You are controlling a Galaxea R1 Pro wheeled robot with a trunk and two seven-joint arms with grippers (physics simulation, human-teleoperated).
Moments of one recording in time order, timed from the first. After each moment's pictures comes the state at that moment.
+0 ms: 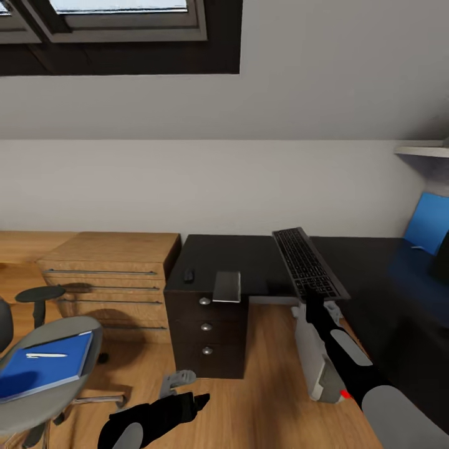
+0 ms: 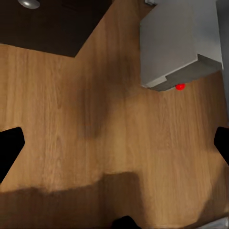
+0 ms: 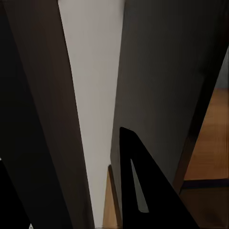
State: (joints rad) left arm -0.12 0.14 -0.45 -1.44 0.88 0.62 0.28; right arm -0.65 -0.15 0.15 -0.67 -1.70 -0.01 0.19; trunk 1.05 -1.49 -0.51
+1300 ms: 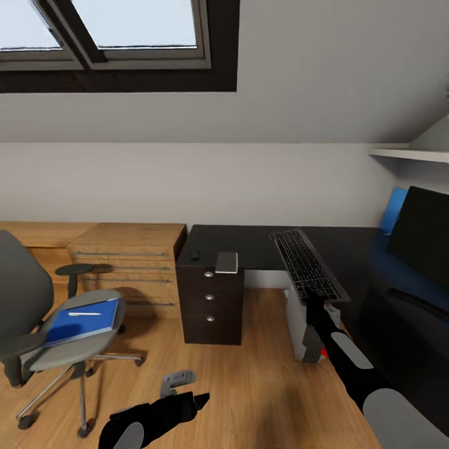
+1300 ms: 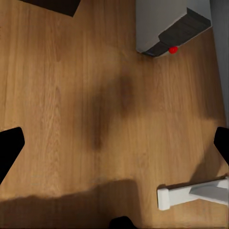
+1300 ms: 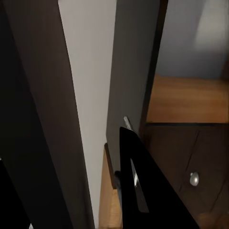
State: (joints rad) left arm -0.12 0.14 -0.44 -1.44 0.87 0.62 0.28; right arm -0.64 -0.15 0.15 -0.67 -1.70 -0.01 0.19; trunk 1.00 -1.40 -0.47
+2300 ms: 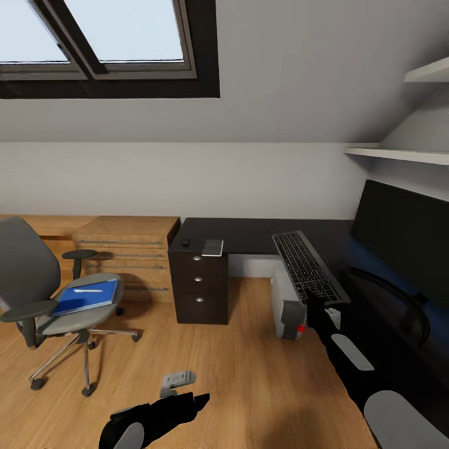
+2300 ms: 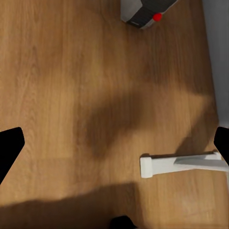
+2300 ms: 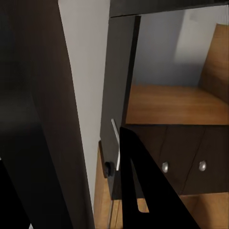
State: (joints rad) left arm -0.12 0.14 -0.44 -1.43 0.87 0.62 0.28; right arm -0.63 -0.15 0.15 -0.67 -1.69 -0.01 0.19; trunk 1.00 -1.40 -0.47
